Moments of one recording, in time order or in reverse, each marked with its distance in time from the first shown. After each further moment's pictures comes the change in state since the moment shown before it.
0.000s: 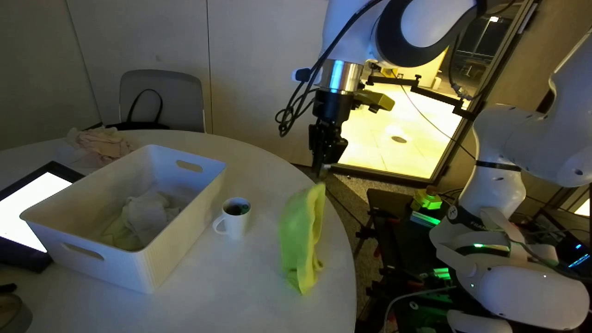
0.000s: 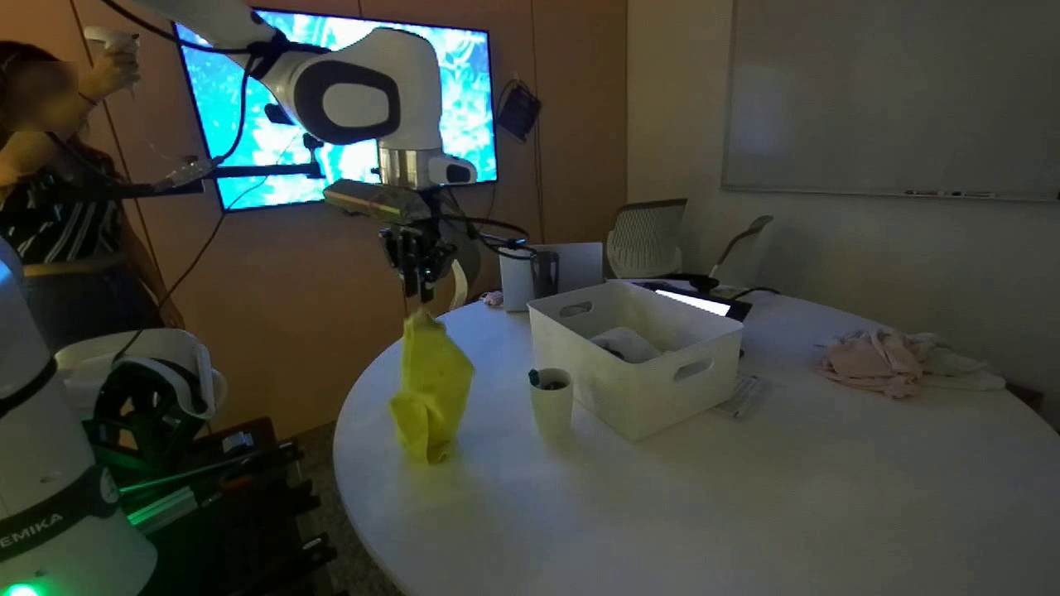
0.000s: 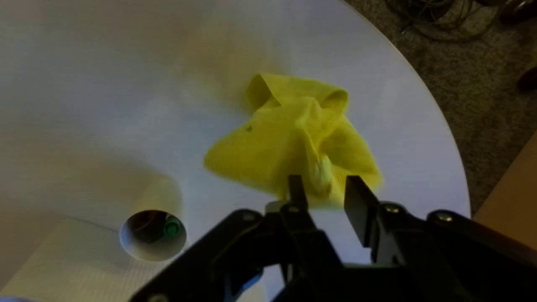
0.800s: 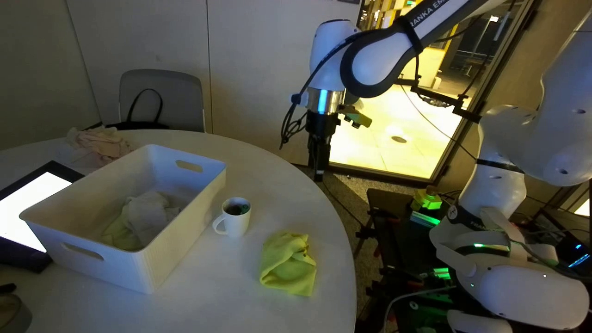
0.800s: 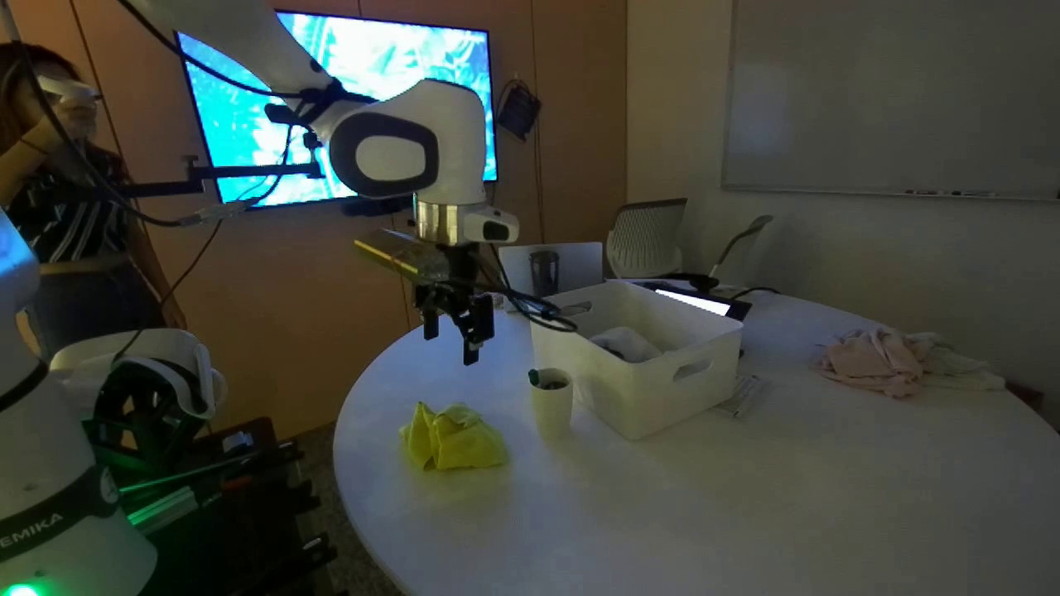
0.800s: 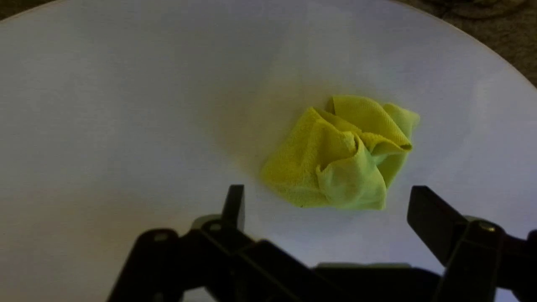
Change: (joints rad) arm -0.185 0.169 0.012 -0.004 -0.040 0.093 0.056
